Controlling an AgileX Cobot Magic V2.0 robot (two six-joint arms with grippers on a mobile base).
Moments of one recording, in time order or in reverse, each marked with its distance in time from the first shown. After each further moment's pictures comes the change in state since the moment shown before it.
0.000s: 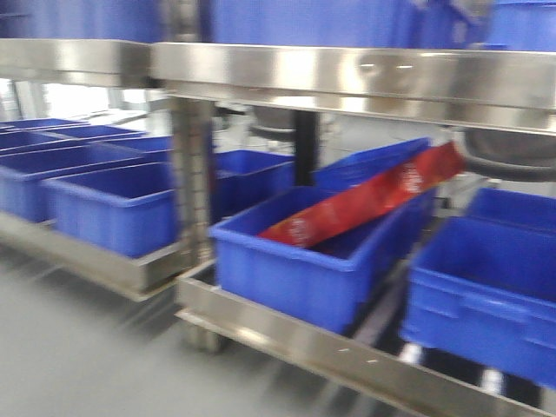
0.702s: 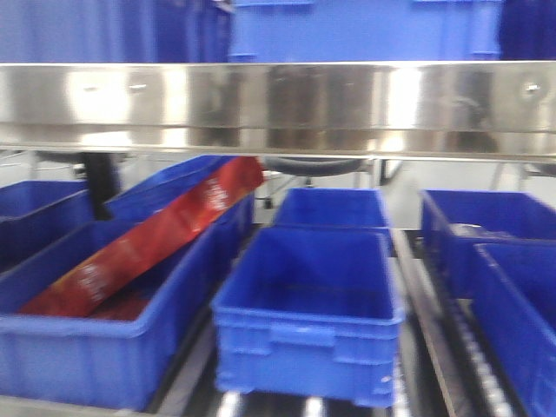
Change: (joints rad) left arm 0.000 0.000 0.000 -0.002 0.000 0.000; right arm 0.000 0.000 0.000 -0.002 0.000 0.000
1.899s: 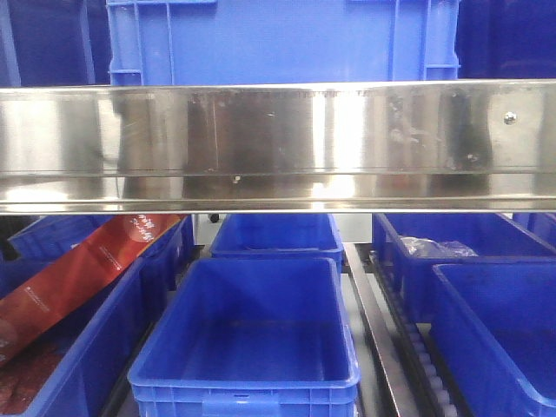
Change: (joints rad) left arm 0.000 0.000 0.000 -0.002 0.000 0.000; right arm 0.000 0.000 0.000 0.000 0.000 0.000
